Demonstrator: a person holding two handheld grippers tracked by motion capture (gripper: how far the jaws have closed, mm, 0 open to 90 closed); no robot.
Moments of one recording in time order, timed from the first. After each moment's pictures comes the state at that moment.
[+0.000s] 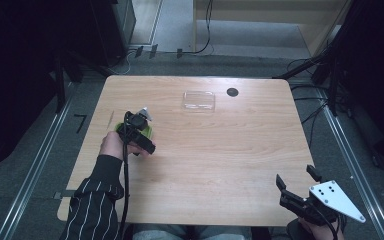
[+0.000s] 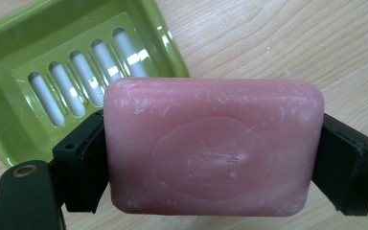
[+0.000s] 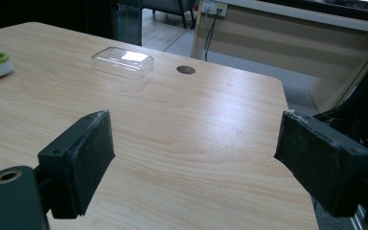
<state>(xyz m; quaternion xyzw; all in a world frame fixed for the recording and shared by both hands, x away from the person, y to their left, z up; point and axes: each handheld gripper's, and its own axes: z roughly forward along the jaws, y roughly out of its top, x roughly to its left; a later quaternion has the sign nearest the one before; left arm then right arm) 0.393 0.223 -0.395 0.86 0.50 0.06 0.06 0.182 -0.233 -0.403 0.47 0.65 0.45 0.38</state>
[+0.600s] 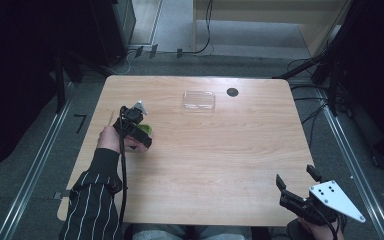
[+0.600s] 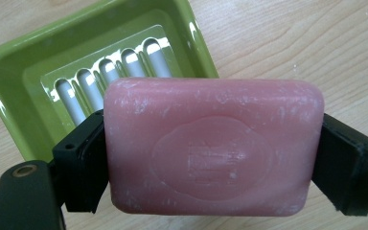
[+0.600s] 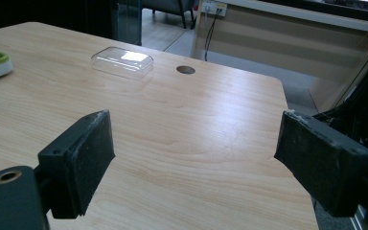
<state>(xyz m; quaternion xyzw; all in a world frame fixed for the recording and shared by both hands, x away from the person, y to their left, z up) 0.412 0.237 -0.395 0.85 0.52 0.05 0.07 0.182 -0.232 -0.403 0.47 0.65 0.45 0.38</state>
